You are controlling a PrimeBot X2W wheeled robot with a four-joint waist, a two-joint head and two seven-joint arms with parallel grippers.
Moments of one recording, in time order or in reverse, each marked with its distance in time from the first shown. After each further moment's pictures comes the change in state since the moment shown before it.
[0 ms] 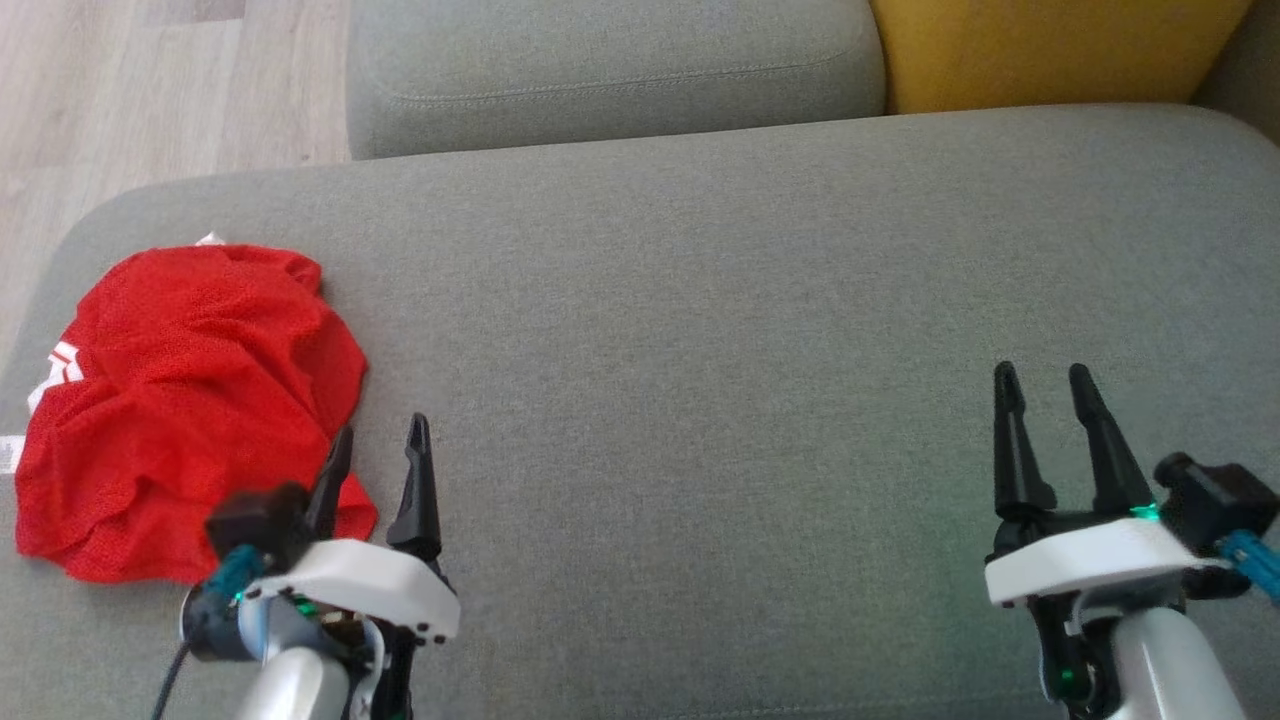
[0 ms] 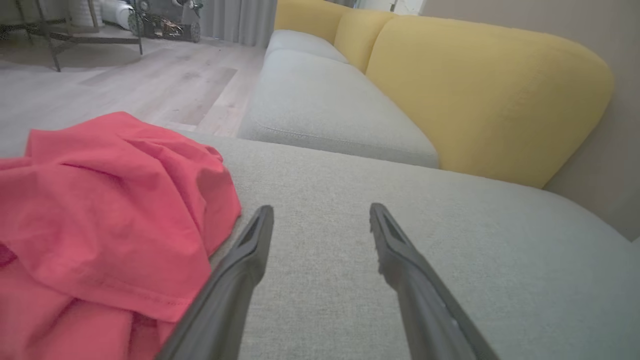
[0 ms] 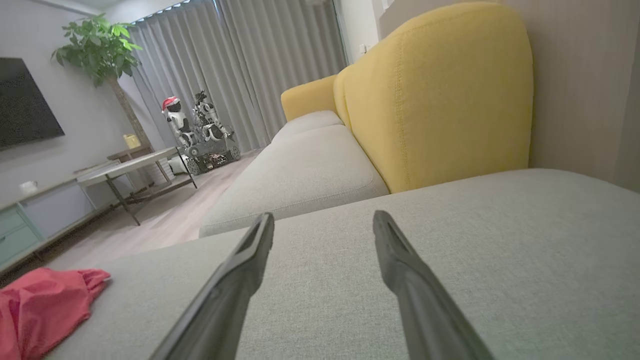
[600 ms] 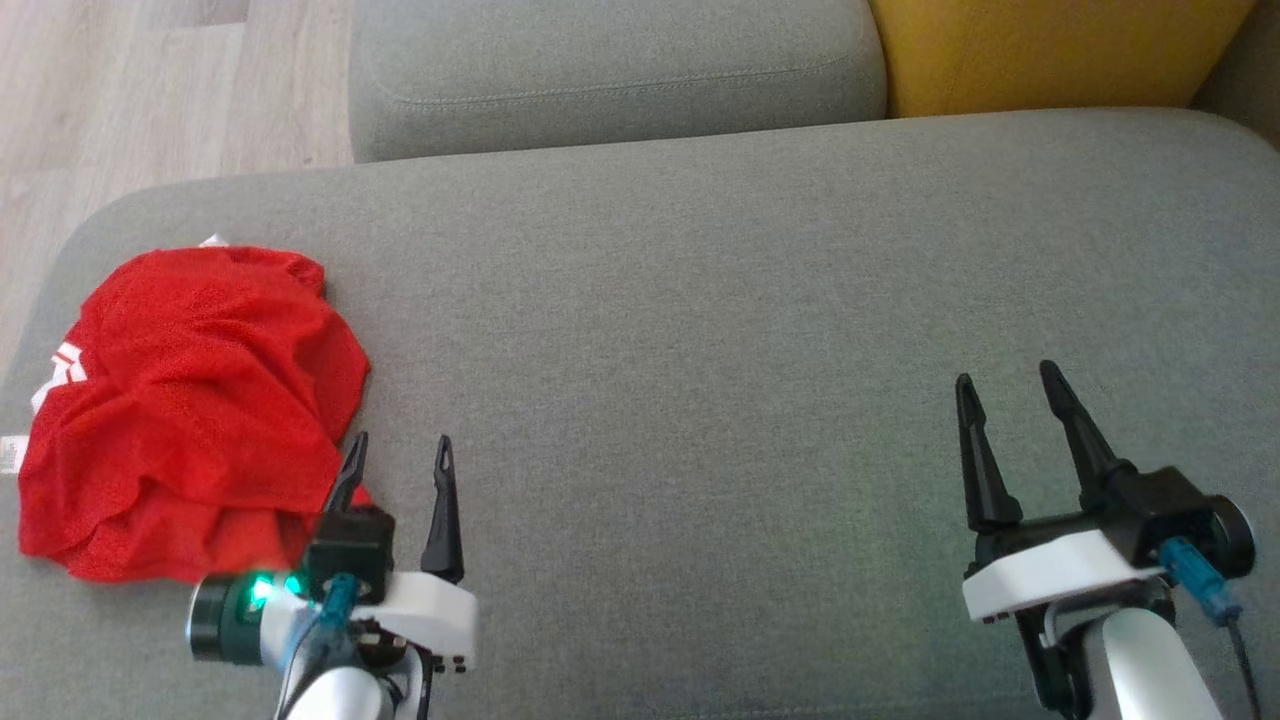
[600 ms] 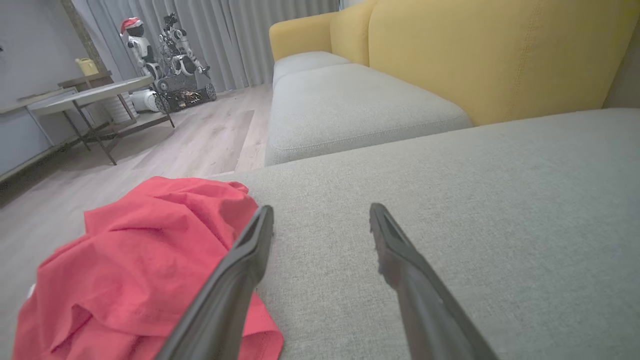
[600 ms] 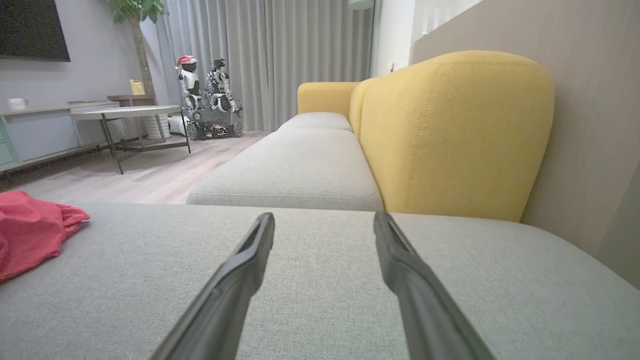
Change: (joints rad) left arm -0.036 0.093 -0.192 0.046 0.232 0.195 -0.053; right arm 0.000 0.000 0.022 0.008 -0.280 0.000 -0.053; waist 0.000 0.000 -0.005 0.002
